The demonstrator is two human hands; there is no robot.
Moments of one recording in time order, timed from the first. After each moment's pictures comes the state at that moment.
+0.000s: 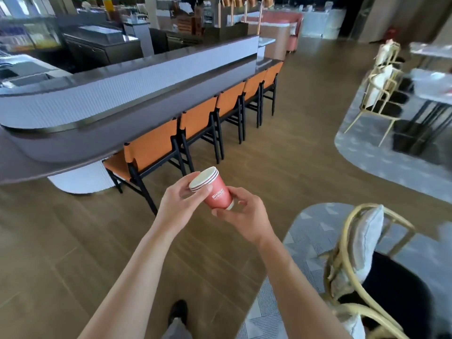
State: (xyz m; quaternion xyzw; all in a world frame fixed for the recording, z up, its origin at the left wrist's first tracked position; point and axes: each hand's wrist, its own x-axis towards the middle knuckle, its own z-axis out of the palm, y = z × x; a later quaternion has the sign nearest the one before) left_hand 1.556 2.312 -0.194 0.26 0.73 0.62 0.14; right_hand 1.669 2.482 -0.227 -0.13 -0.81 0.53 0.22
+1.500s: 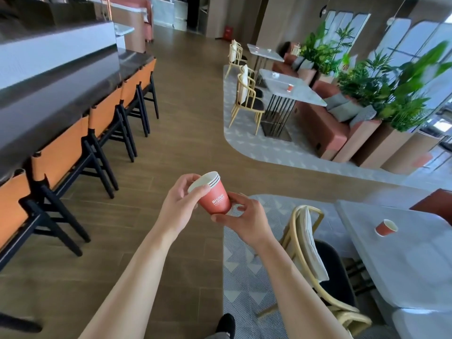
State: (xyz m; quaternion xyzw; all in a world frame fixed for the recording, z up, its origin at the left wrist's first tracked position) left_hand 1.276 2.591 -0.191 0.38 0.57 0.61 0.40; right_hand 1.461 2.663 -0.194 -0.40 -0.78 0.38 0.31
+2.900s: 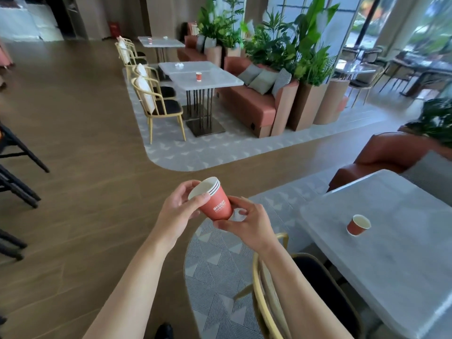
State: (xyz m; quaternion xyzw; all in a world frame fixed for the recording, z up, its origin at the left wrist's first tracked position) left_hand 1.432 3.113 -0.189 0.51 0.48 0.47 0.53; right_hand 1.637 3.103 -0.218 -0.53 -0.65 0.33 0.43
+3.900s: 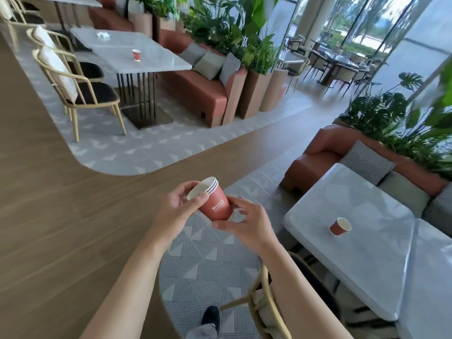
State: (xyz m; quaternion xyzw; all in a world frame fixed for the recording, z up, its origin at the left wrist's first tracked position) left_hand 1.336 3.373 -0.214 0.55 0.33 0.40 0.65; right_hand 1.531 3.290 -0.195 -0.67 -0.58 0.25 0.39
